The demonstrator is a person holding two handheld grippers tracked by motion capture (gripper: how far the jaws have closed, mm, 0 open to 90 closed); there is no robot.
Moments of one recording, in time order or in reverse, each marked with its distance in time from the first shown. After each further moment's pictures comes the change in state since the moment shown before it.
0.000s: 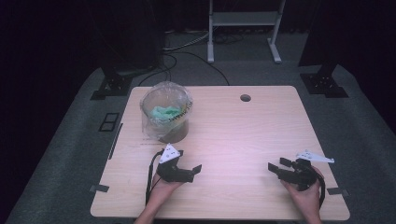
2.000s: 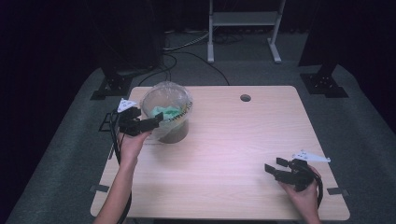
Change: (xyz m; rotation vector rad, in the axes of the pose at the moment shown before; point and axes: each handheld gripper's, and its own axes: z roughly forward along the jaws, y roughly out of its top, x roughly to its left) left arm 0.103 0.111 -0.066 -0.113 0.363 -0.198; right arm 0.012 0.004 0.002 0.013 0.028 -0.049
